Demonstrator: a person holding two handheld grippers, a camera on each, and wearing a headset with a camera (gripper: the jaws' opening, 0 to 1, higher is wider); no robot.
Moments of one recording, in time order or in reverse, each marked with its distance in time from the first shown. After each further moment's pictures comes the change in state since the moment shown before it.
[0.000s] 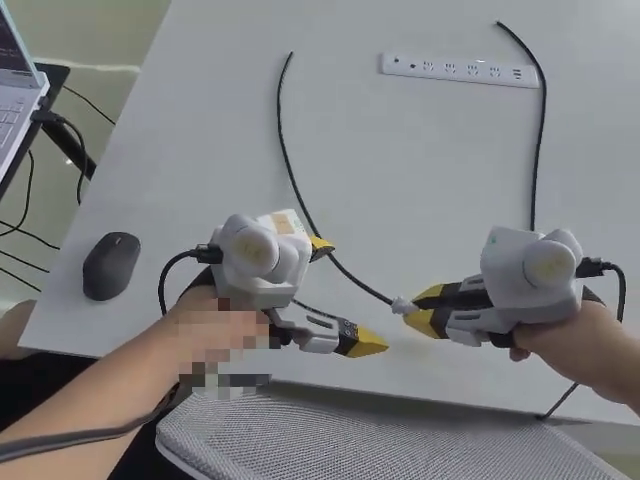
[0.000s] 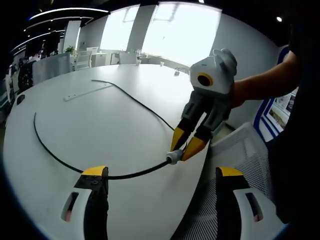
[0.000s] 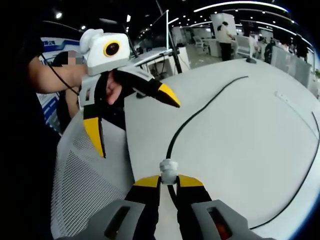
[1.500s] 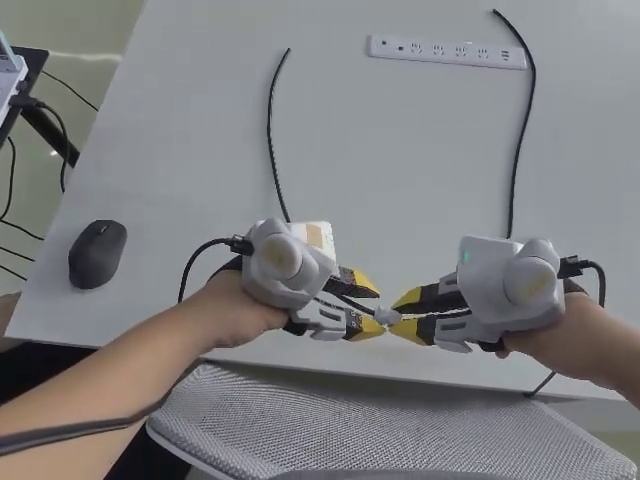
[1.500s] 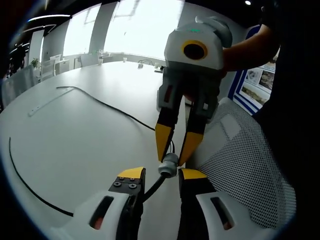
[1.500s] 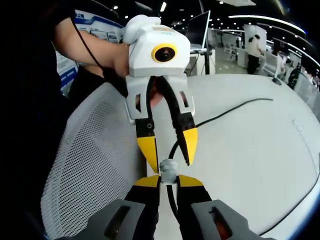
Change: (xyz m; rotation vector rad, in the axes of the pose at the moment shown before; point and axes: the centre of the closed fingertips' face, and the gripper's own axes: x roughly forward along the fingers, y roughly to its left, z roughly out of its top) left arm 0.040 -0.040 -0.025 0.194 0.060 -0.262; right arm 0.002 0.031 -0.012 -0.255 0.056 0.089
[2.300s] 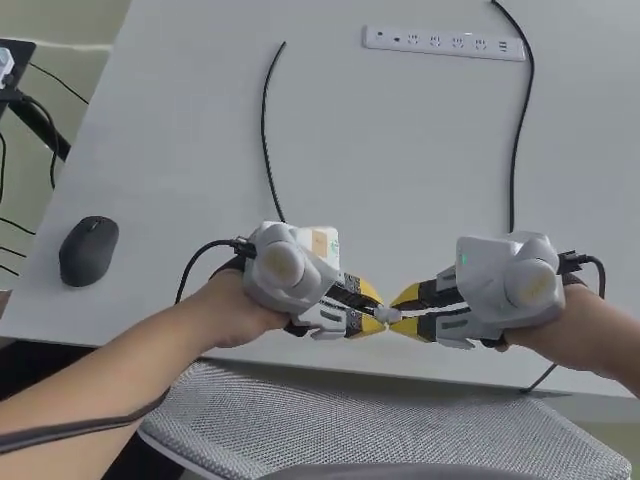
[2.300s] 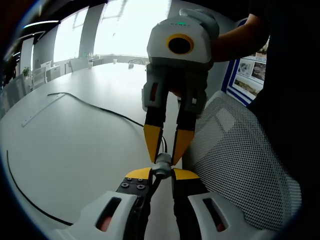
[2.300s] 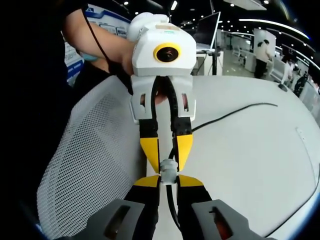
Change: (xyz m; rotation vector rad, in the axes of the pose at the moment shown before) left arm 0.010 -0.009 -0.001 0.076 0.015 -0.041; right arm -0.002 0.000 -0.006 -0.066 0.014 0.037
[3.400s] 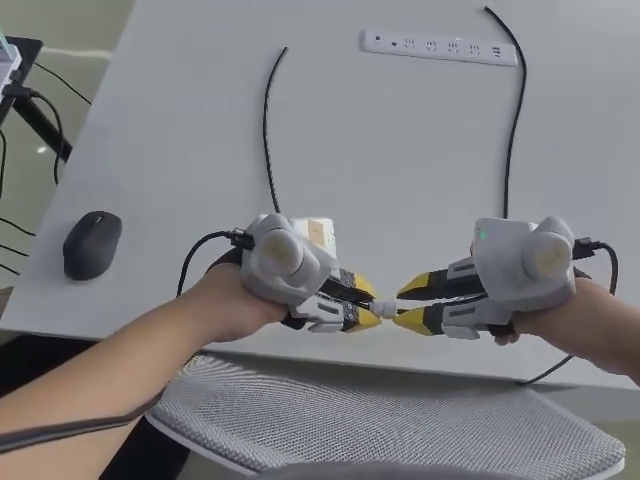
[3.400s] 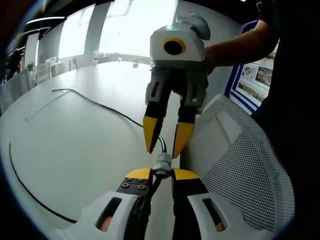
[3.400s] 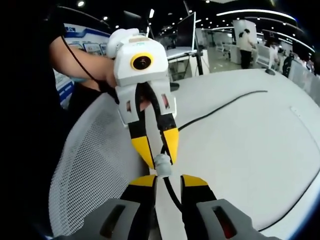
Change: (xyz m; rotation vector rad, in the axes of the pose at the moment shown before) left arm -0.010 -0.004 -0.001 -0.042 -0.001 0.030; right arm -0.010 -0.002 0.004 0.182 -0.075 -0.019
